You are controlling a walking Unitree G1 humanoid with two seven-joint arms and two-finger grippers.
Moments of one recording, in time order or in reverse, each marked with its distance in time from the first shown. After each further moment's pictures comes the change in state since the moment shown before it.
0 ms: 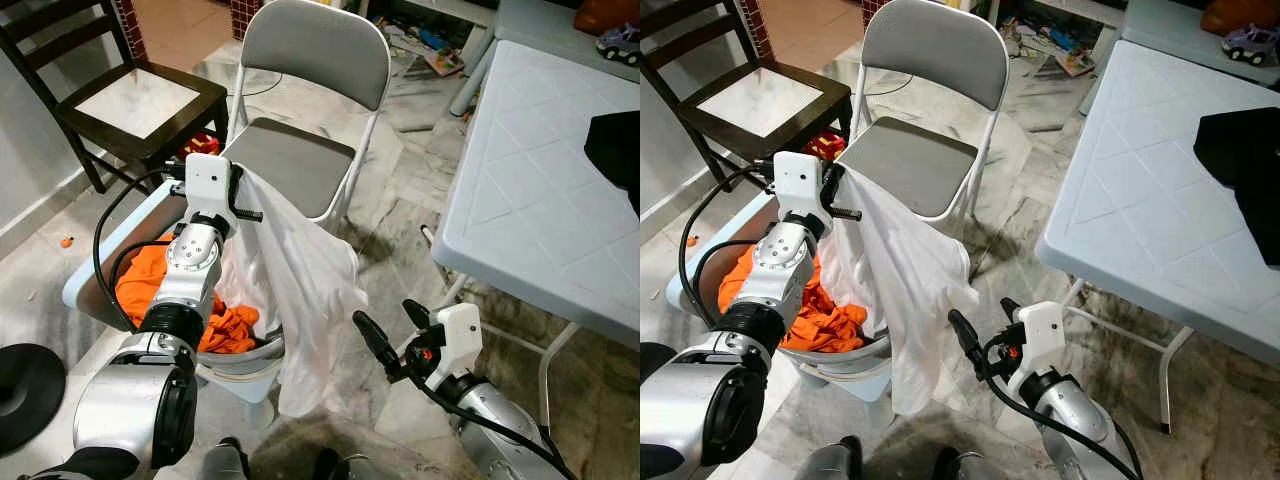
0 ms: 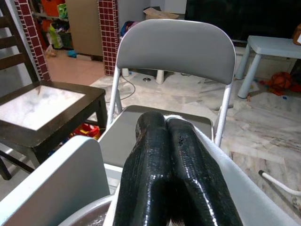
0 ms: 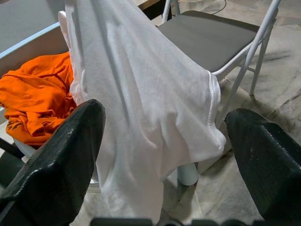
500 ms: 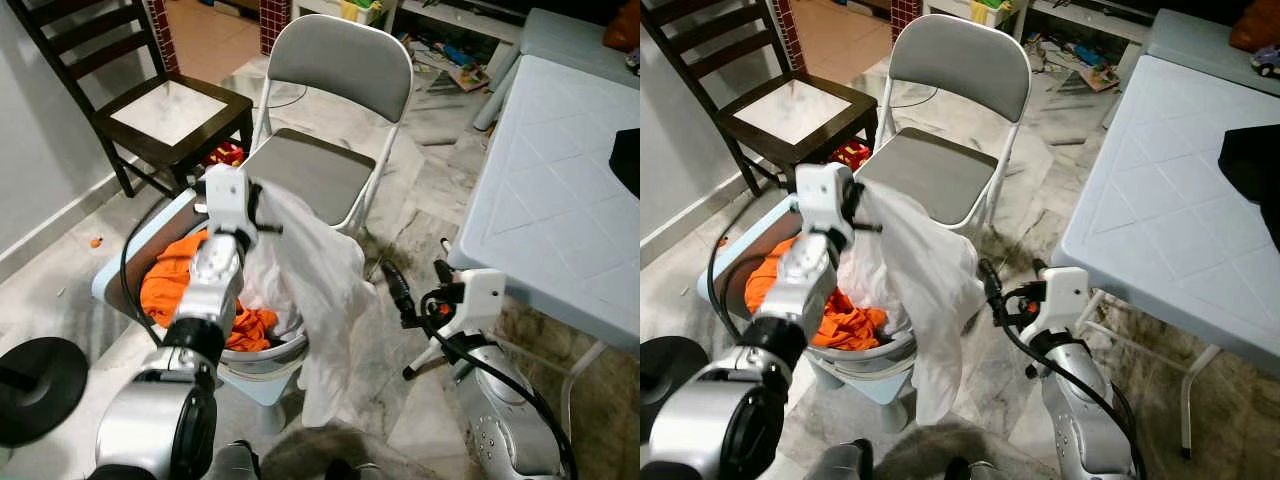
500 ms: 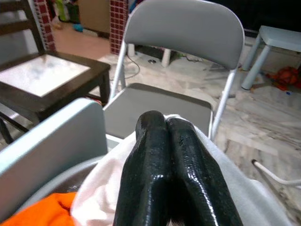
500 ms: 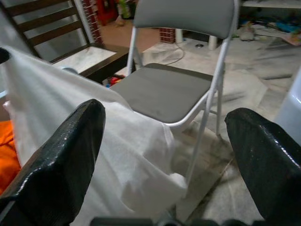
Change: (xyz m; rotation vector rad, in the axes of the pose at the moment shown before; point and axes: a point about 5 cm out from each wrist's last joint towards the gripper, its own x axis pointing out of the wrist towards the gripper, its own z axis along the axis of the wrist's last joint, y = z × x) left arm -0.009 -0.030 -0.020 -0.091 0.109 -0.031; right arm 0.027 -0.034 0.021 0.014 -0.201 -0.249
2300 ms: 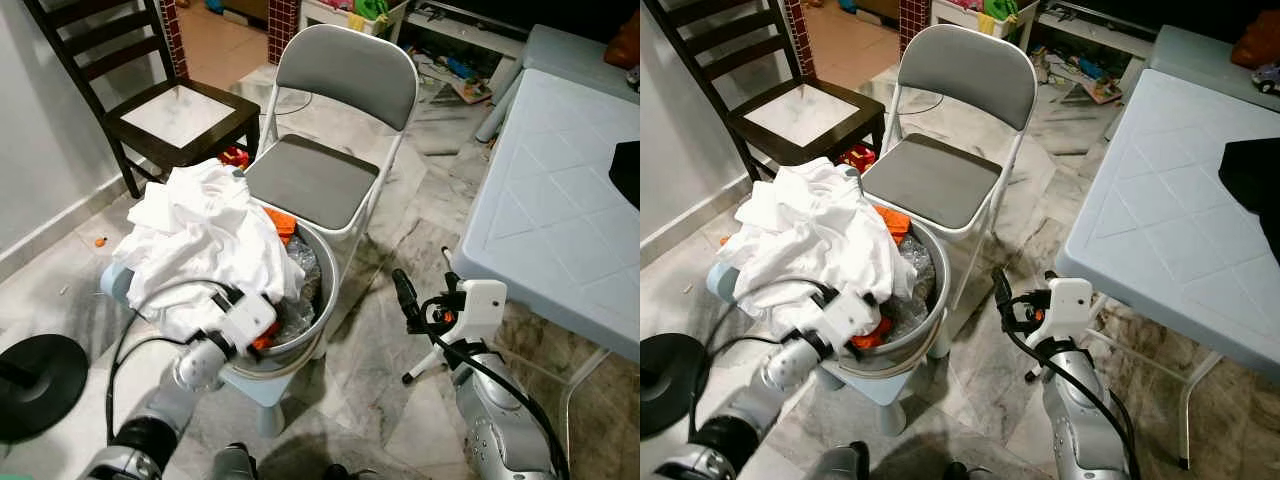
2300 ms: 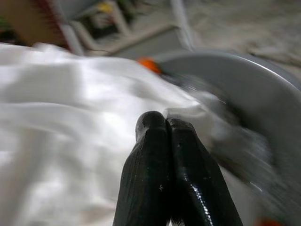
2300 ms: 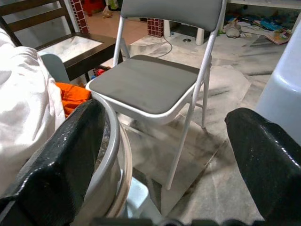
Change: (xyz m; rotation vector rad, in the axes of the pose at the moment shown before) left arm -0.074 0.023 -0.081 0.555 0.115 -0.261; right arm 0.000 -0.010 -0.018 -0.034 0.049 -0.052
